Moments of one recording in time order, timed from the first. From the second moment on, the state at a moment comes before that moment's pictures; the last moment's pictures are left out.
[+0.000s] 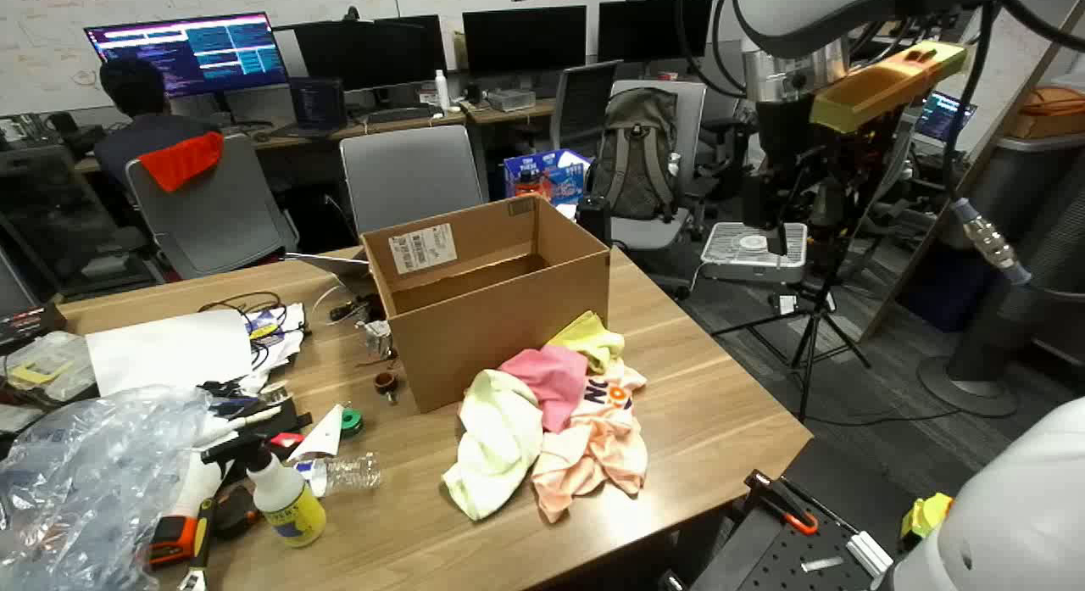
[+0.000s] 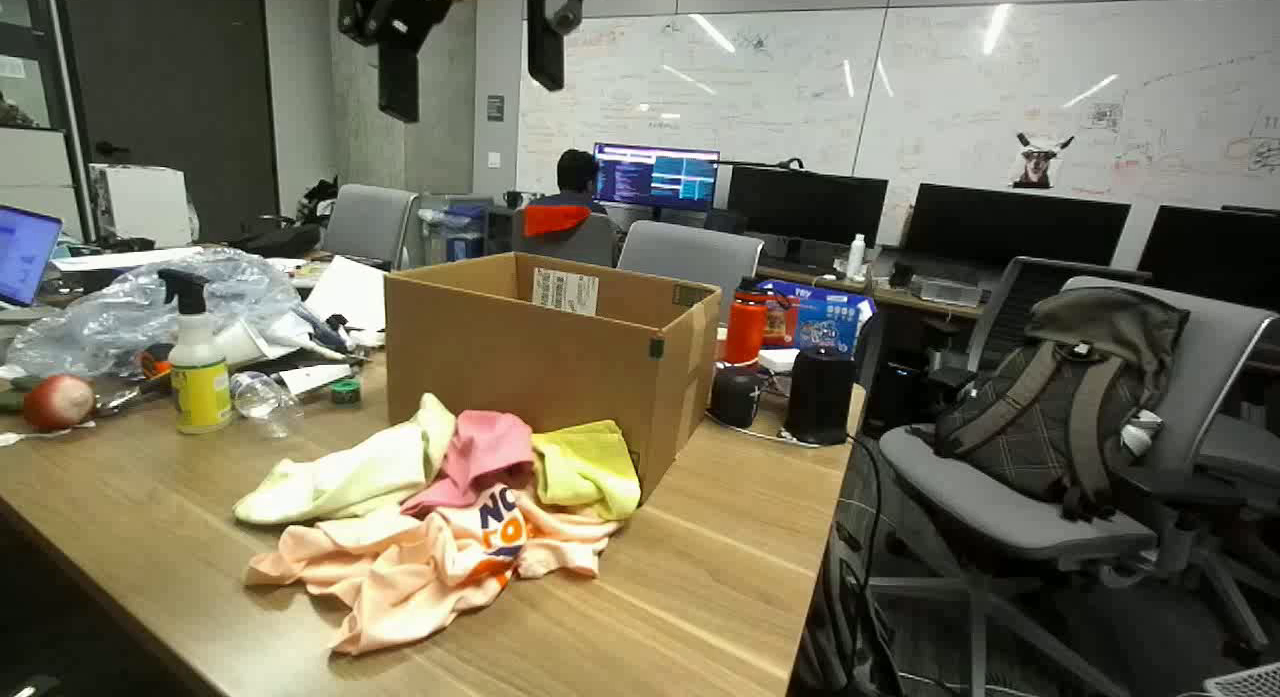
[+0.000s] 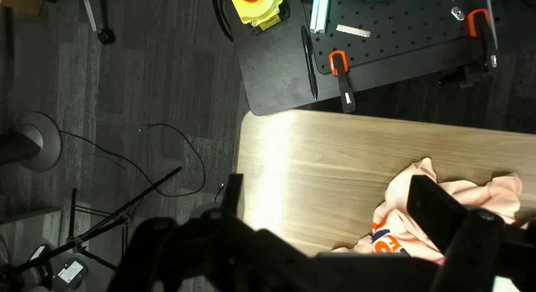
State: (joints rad) arm -0.18 -0.61 -0.01 -2.32 -0.25 1.48 0.05
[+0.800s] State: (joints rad) arm -0.18 -0.62 -0.01 -2.31 -0.25 1.48 0.05
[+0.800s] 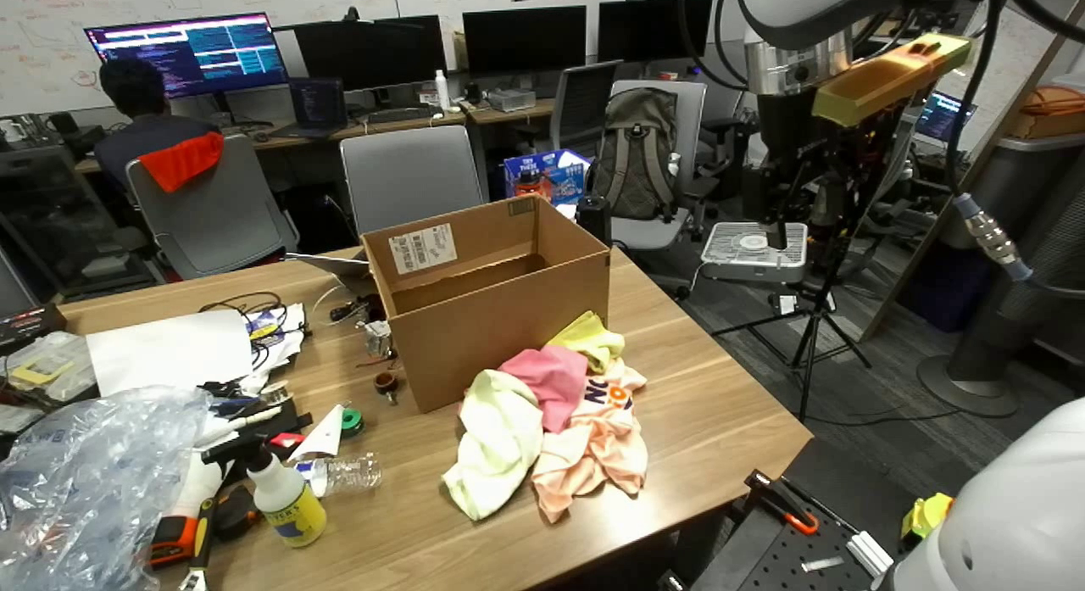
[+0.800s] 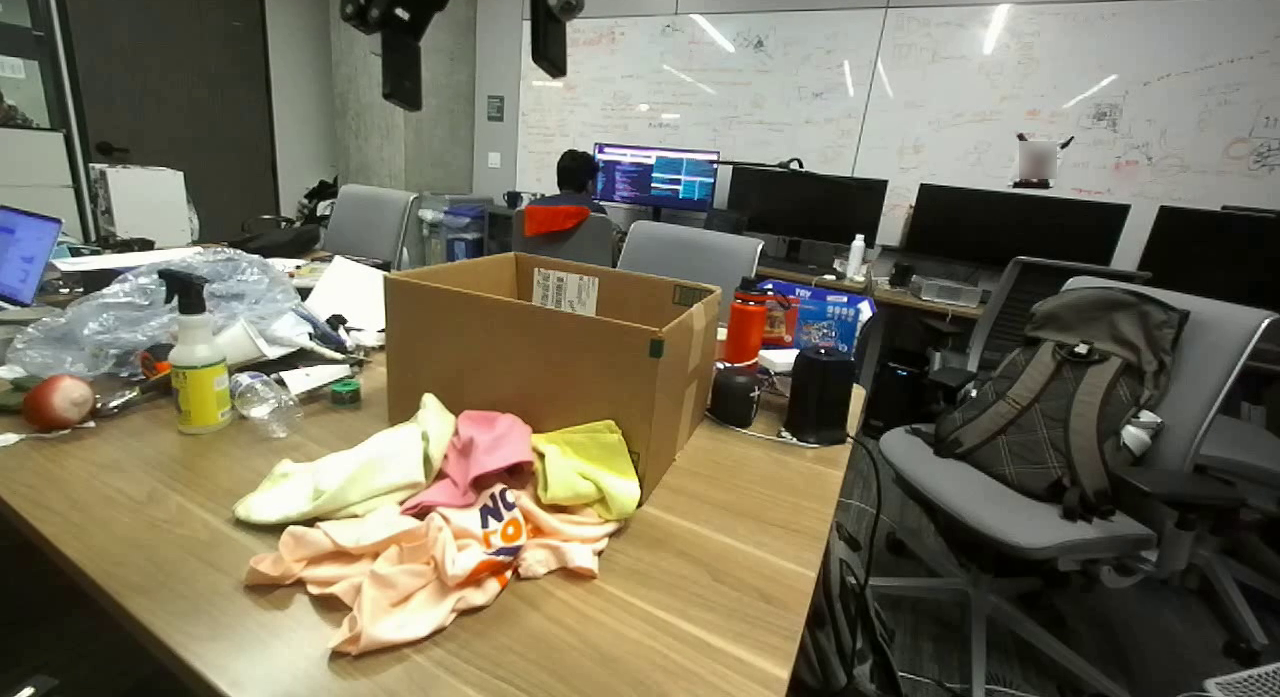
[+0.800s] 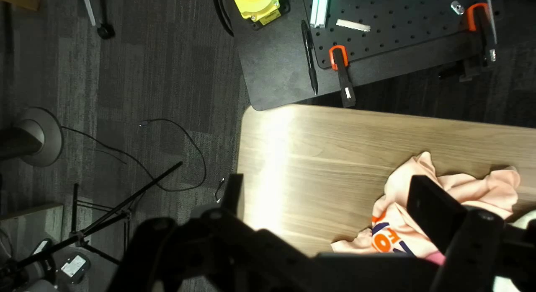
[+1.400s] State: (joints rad) arm -0.12 -0.53 -0.03 -2.34 -0.24 1.50 0.03
